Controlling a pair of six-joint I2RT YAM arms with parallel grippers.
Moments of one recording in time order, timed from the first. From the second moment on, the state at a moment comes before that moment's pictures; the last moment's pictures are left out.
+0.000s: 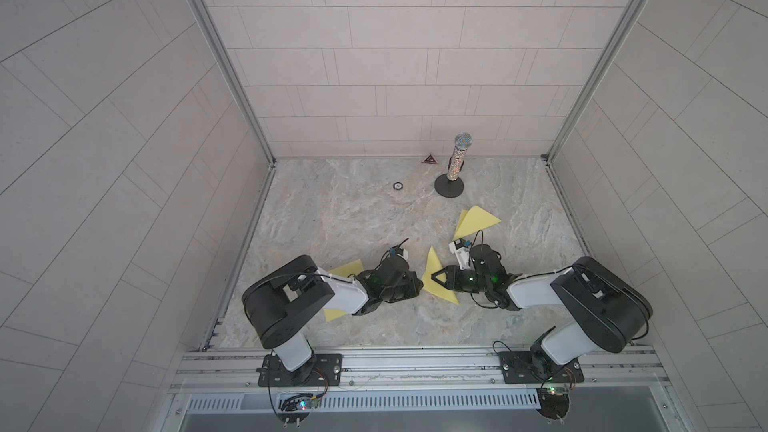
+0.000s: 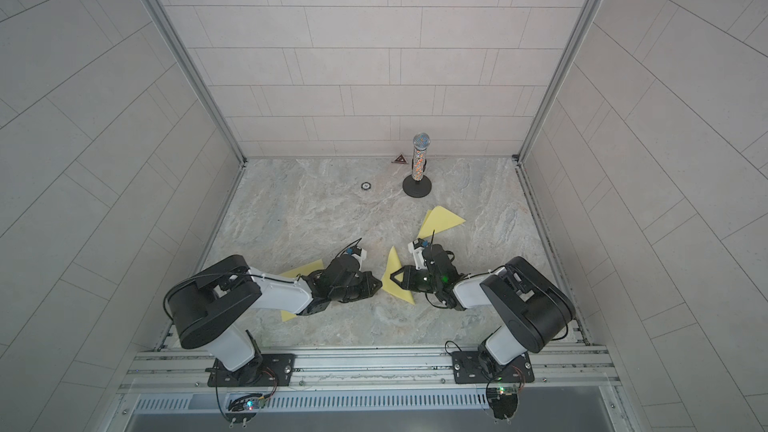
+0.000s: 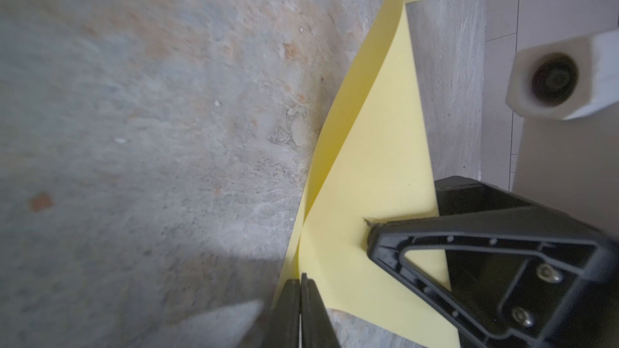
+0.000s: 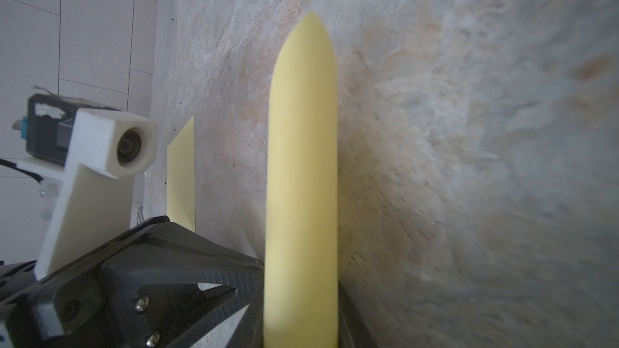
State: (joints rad) left arm -0.89 1.67 0.51 0.43 0.15 -1.03; right arm 0.53 1.54 0.34 0.52 -0.45 0.79
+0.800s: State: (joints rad) left arm -0.89 1.67 0.51 0.46 0.16 -1.03; right arm 0.55 1.56 0.30 0.62 -0.40 0.86
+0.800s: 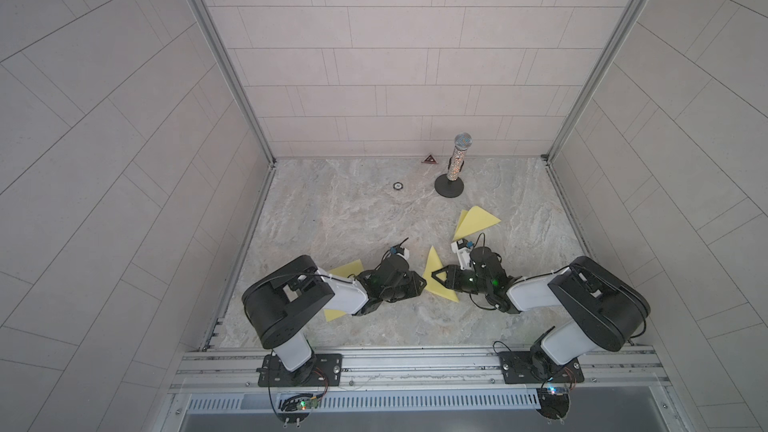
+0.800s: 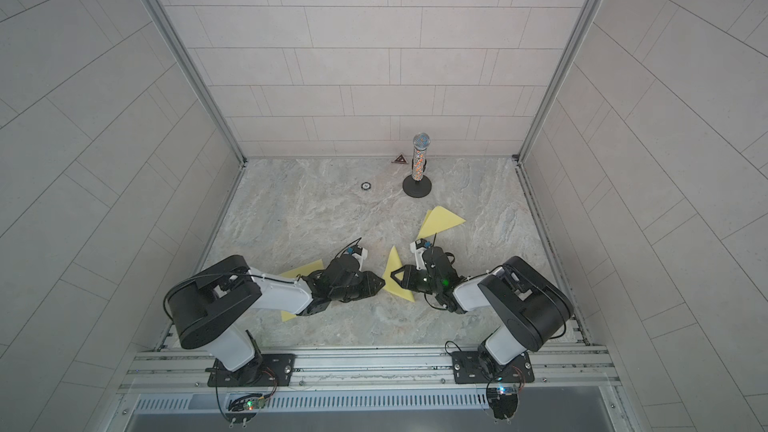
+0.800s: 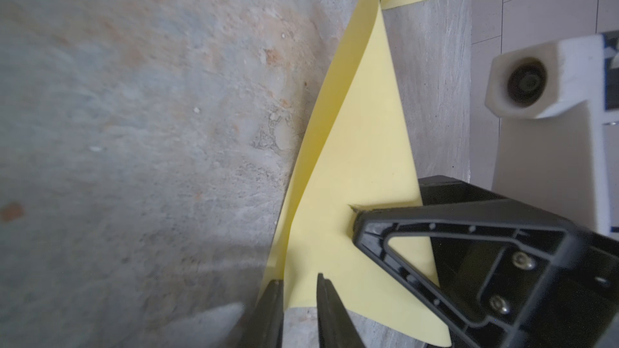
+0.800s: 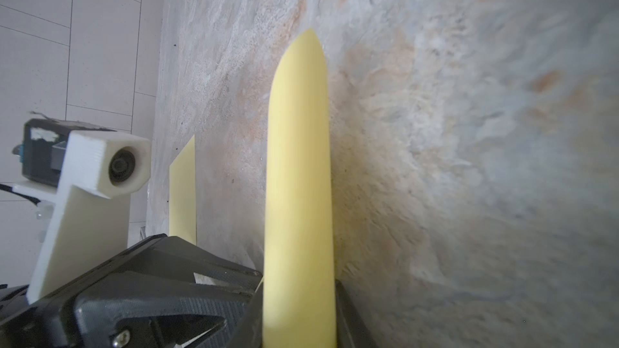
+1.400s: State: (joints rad) left arm -0.89 1.67 0.51 0.46 0.16 -1.03; right arm 0.55 1.75 0.23 1.04 -0.40 0.97
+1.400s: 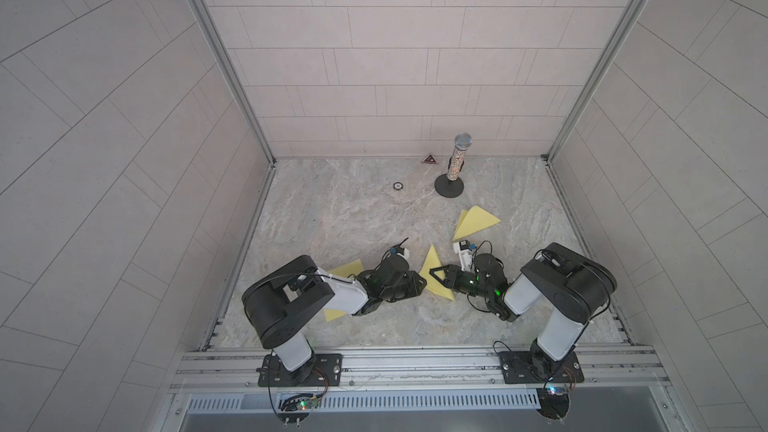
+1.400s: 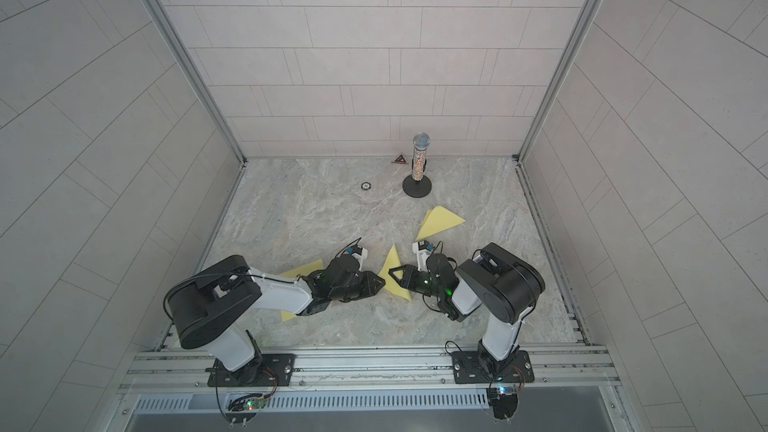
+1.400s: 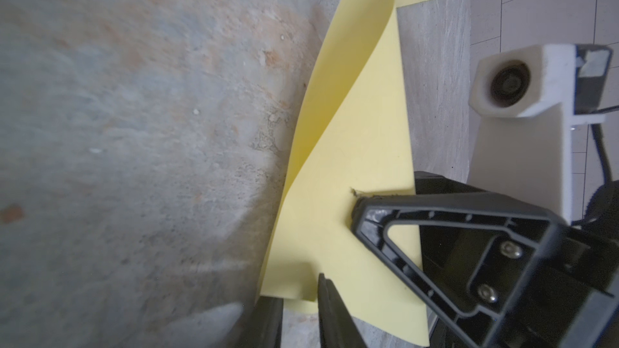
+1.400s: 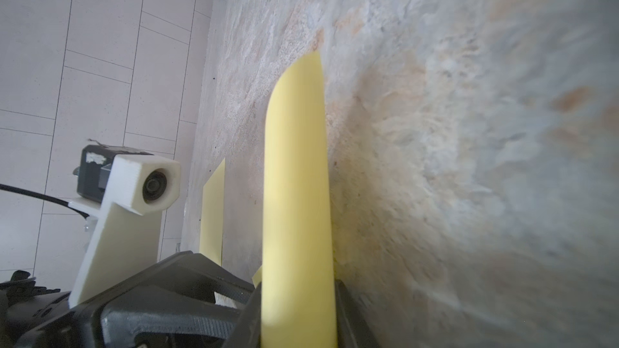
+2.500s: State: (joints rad) left arm -0.89 1.67 0.51 0.46 0.16 -1.03; right arm 0.51 1.64 0.26 0.81 -0.50 0.81
